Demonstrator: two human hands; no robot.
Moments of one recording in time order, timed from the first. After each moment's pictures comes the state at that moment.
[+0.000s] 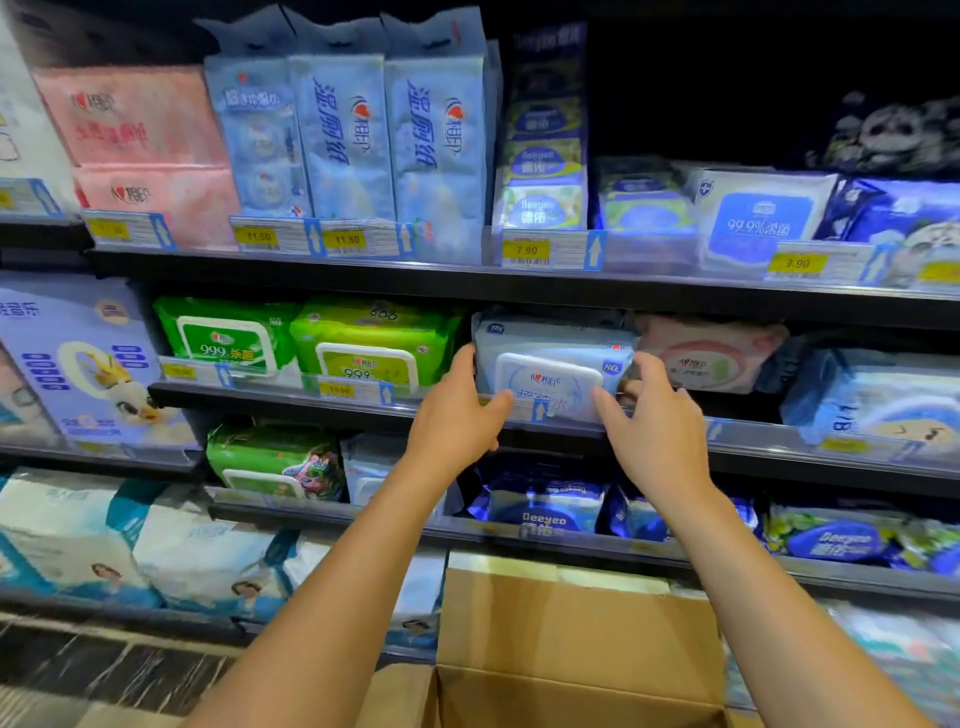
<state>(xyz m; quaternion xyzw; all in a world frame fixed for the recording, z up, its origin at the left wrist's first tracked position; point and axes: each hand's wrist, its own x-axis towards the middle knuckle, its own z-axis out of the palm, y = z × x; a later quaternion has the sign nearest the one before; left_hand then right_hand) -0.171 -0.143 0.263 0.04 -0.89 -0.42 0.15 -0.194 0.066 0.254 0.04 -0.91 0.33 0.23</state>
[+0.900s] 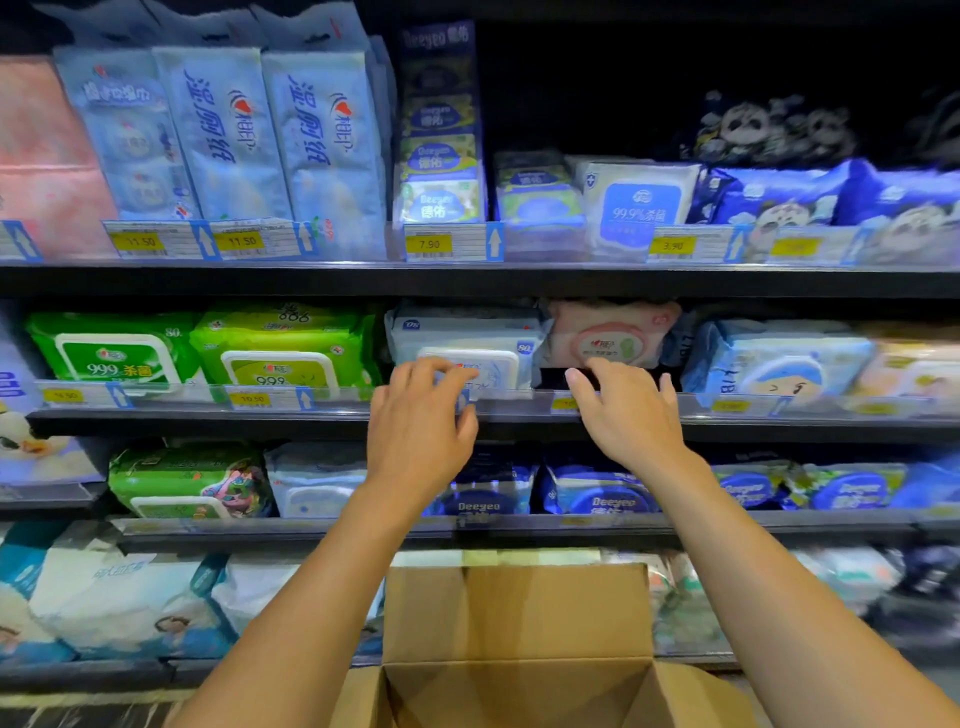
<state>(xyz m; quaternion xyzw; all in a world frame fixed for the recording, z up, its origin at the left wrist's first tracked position) -0.170 -0.104 0.235 -0.06 -0.94 -0.13 0.32 -0.204 0.134 0.257 0.02 -0.97 0.17 0.17</state>
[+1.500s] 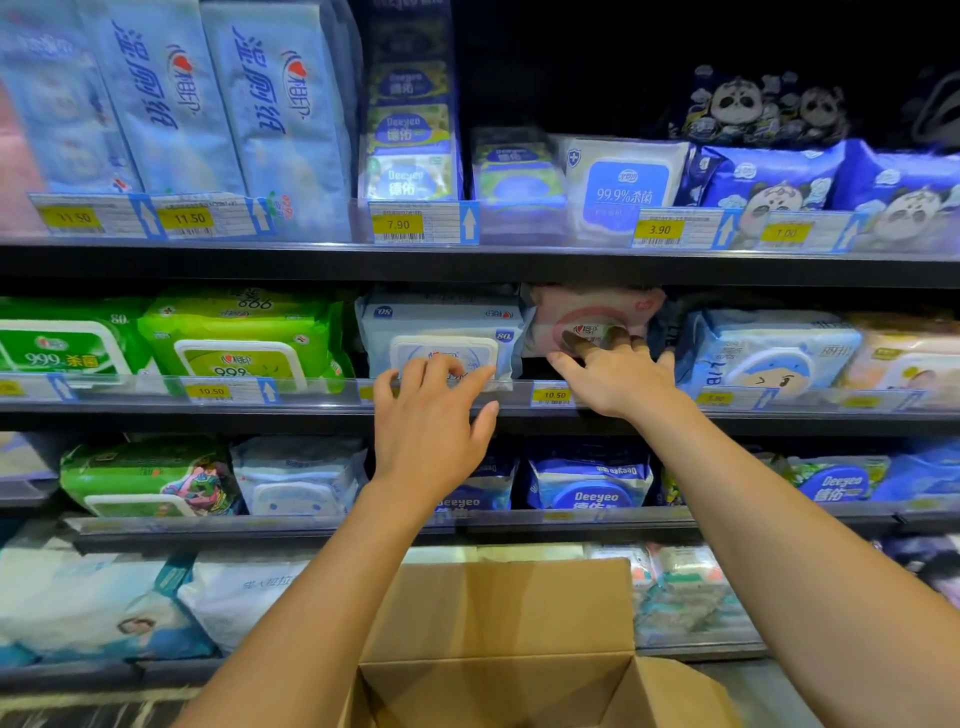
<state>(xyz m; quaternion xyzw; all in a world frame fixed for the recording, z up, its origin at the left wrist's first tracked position) -0.186 -0.073 0.220 -0.07 -0.94 -0.05 0.34 -0.249 0.151 0.281 -0.03 -1.00 0.03 0.00</state>
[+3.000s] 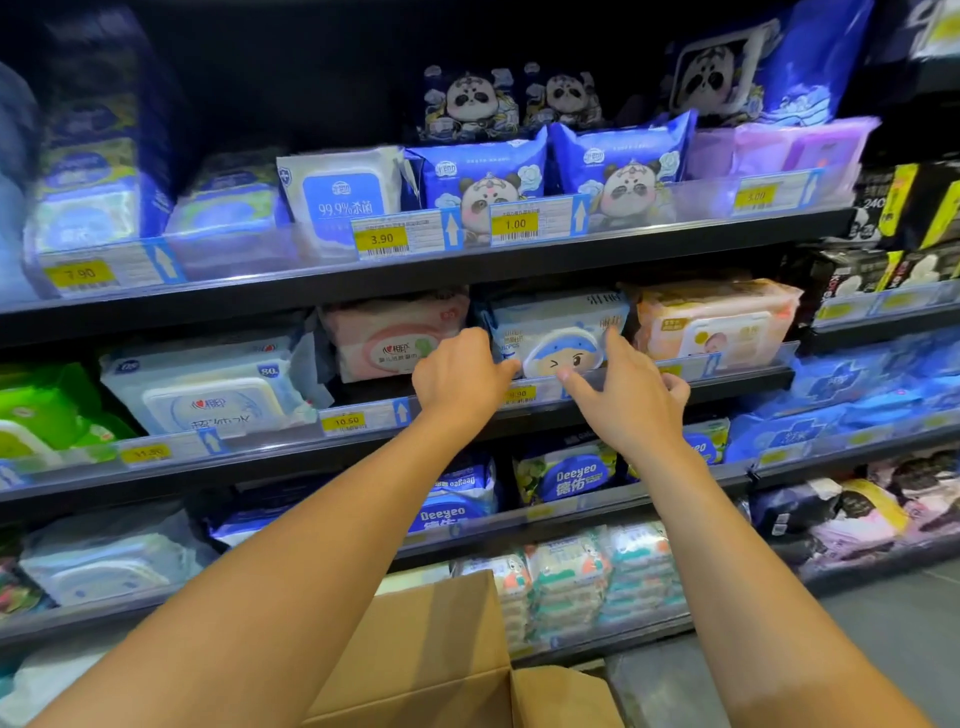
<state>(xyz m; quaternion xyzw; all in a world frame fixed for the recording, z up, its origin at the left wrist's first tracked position) -0.259 0.192 0.268 -0.05 -0.96 -0.19 0.19 -0.214 0.372 0.232 -0.10 -0.93 0.23 0.26</state>
